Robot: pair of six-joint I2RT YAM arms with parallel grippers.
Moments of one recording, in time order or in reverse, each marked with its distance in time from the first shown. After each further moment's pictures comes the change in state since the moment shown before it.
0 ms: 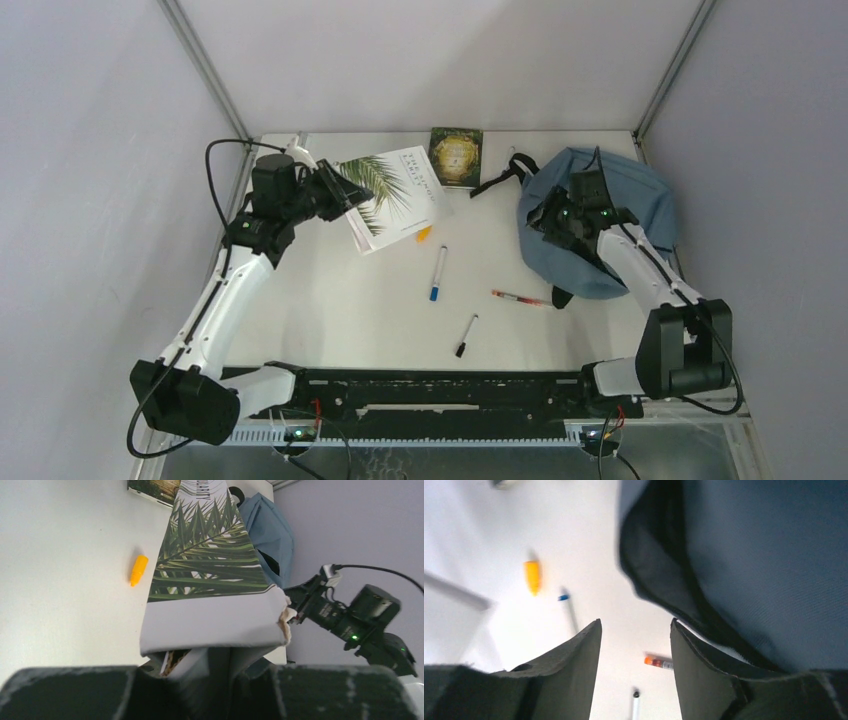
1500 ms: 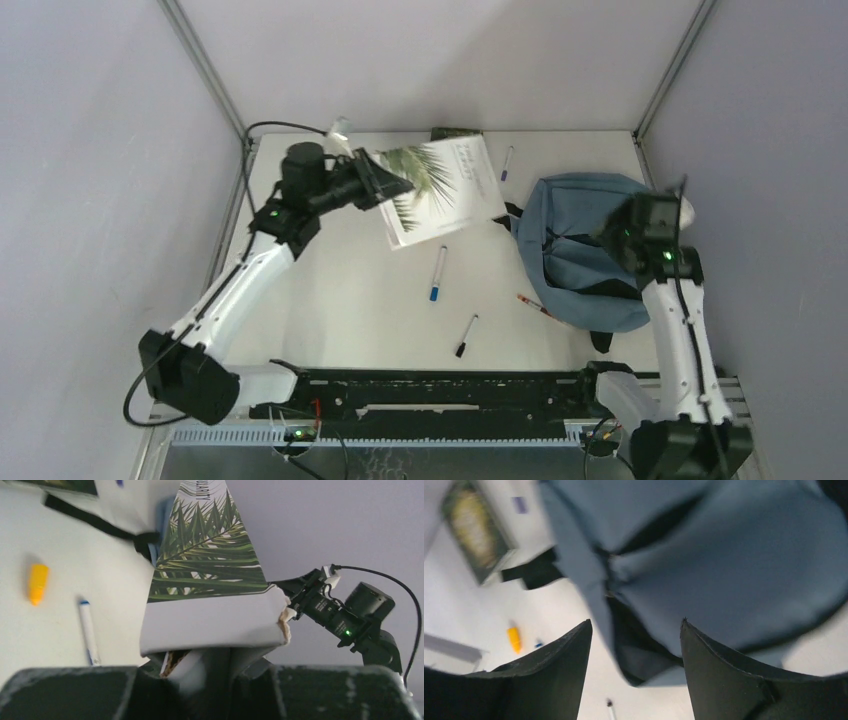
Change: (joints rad) left arm -0.132 0.077 0.066 0.180 0.100 -0.073; right arm -0.154 -0.395 0.088 -0.291 0.221 -0.021
